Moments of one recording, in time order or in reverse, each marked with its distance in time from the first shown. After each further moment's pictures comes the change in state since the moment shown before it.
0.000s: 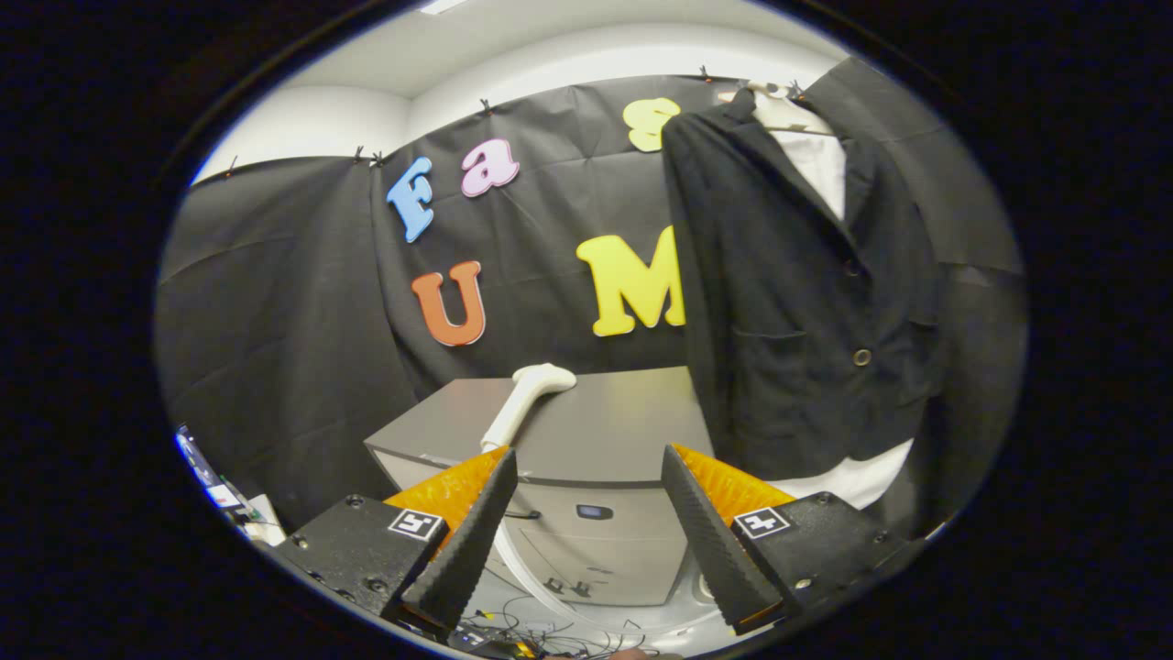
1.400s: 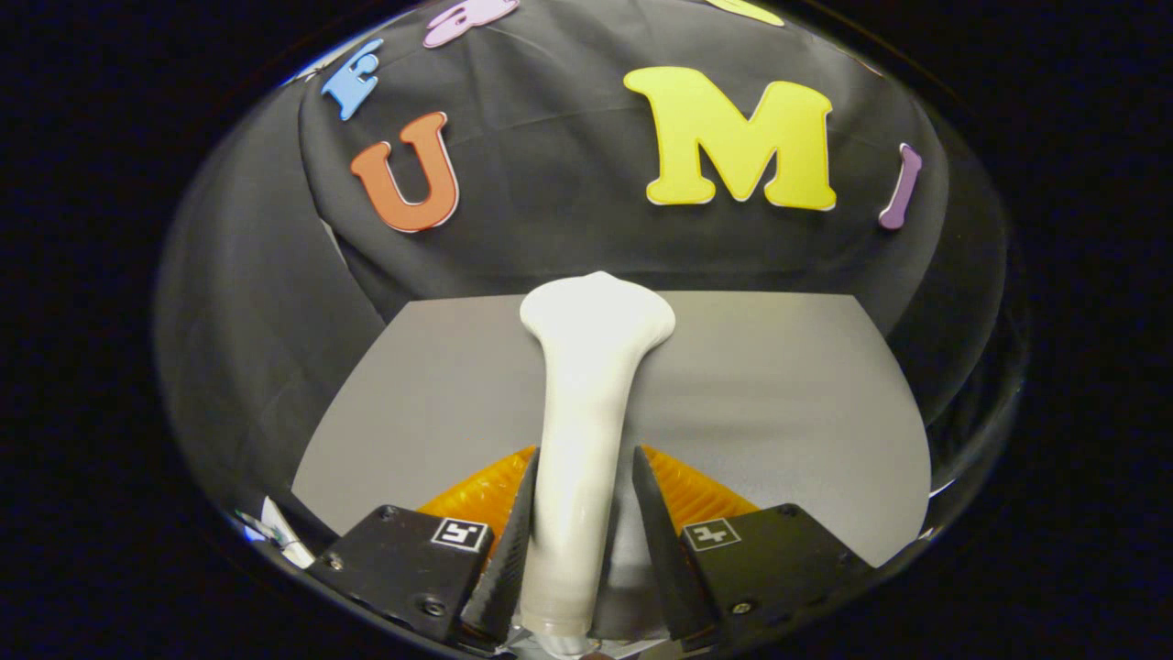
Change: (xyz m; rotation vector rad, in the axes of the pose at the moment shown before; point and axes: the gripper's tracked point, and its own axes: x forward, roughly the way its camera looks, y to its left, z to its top) arm 0.264 0.075 -0.017 0.019 0.475 -0.085
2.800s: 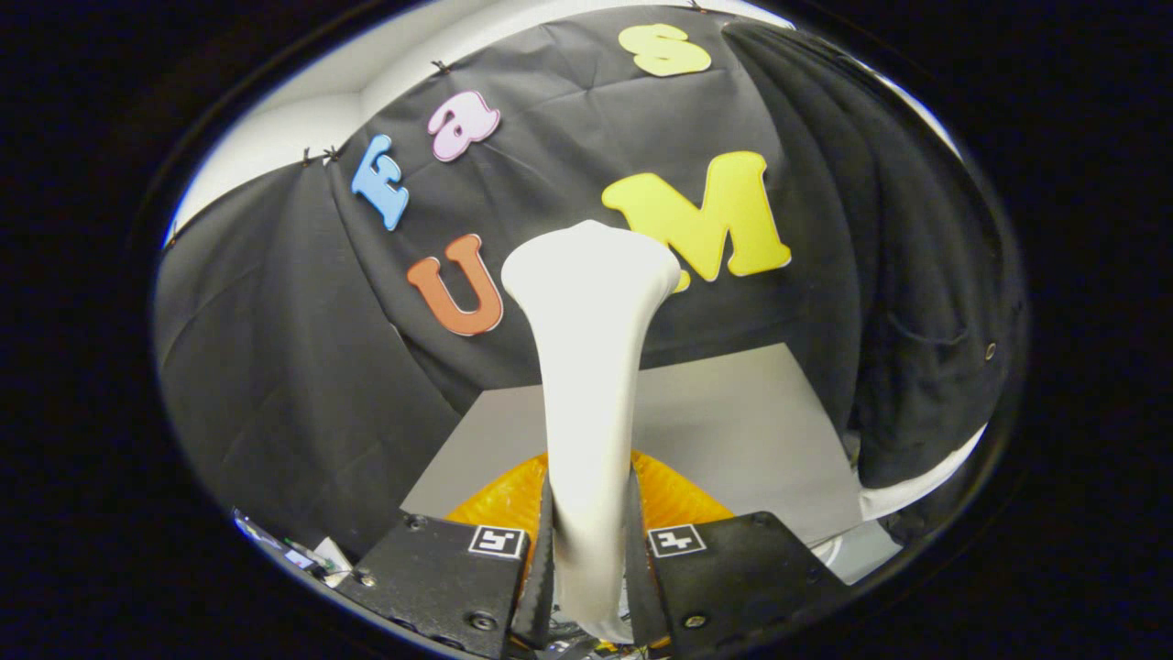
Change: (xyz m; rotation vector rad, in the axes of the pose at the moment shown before) arm -0.184 -0.039 0.005 0.103 -0.318 0.174
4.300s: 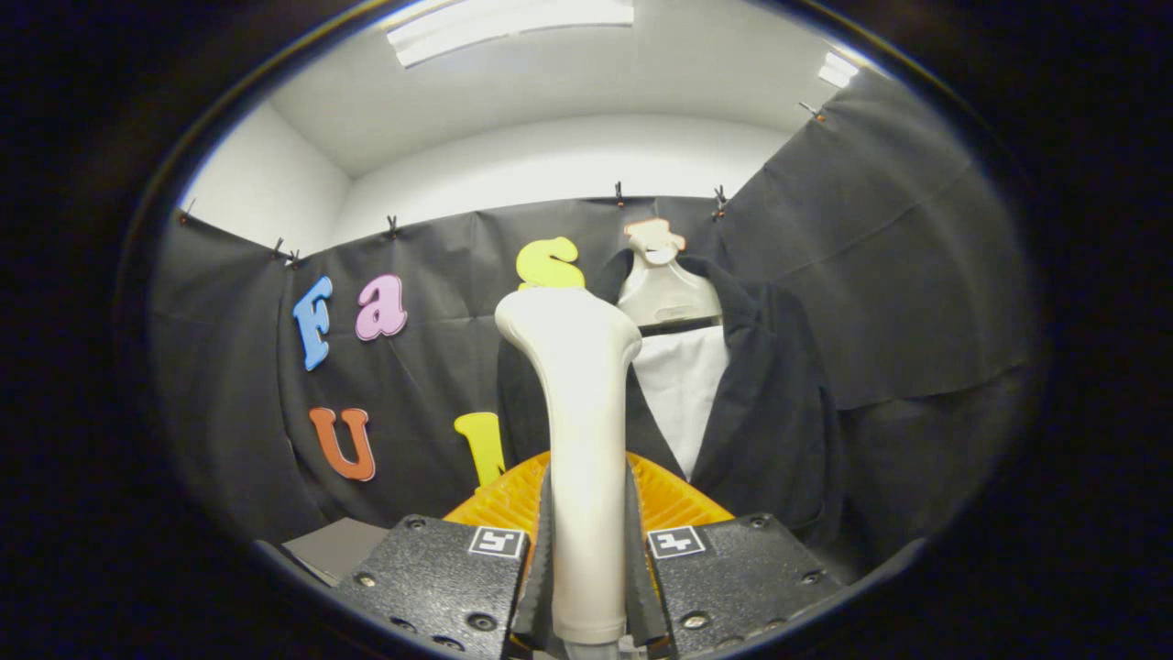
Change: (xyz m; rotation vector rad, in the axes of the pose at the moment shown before) arm -0.205 -0.187 0.191 -0.146 -0.658 -0.272
